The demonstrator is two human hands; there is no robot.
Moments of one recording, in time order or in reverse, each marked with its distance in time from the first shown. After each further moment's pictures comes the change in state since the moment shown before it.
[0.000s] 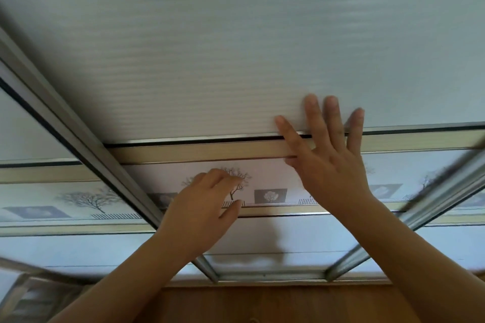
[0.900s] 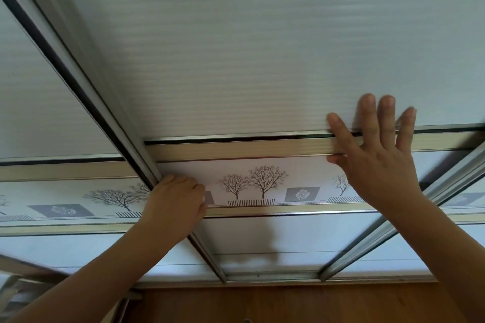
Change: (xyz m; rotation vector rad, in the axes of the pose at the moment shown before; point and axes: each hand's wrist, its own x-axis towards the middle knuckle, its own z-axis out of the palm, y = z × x) left_hand 0.005 -0.029 0.004 0.490 -0.101 0.049; right_hand -0.034 0.091 0.005 -0.063 -0.042 0.000
